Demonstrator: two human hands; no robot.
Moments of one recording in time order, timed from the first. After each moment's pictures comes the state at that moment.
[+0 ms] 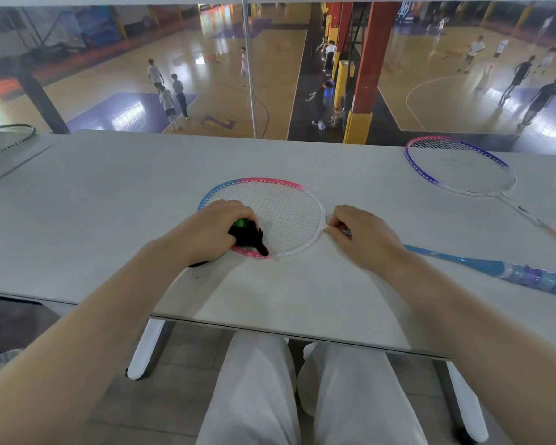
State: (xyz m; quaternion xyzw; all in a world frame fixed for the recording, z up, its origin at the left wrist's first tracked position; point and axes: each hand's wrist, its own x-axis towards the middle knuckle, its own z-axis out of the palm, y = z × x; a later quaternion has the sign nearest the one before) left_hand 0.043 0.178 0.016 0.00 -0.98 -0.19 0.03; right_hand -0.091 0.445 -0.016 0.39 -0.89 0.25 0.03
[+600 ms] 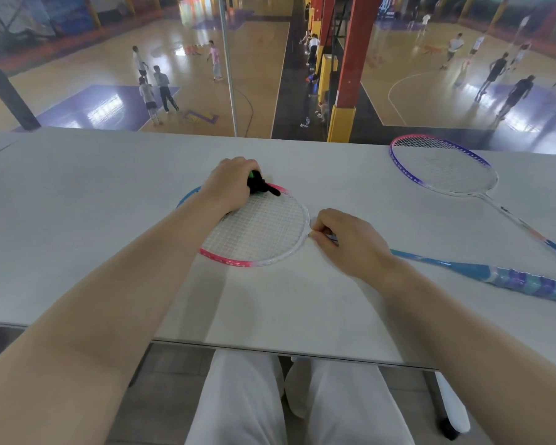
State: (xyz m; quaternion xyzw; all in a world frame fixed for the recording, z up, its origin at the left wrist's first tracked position) left_hand -0.080 0.181 0.014 0.08 -0.98 -0.13 0.12; right_hand -0.099 0.446 -0.024 0.41 -0.87 0.26 0.06
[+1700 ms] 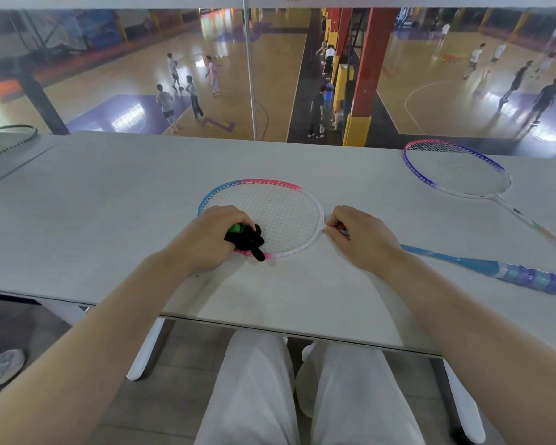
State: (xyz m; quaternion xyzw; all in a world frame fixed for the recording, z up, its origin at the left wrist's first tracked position) left_hand 0.056 0.186 0.005 0.02 -0.97 -0.23 0.11; right_hand -0.093 0.445 -0.017 0.38 -0.89 0.24 0.04
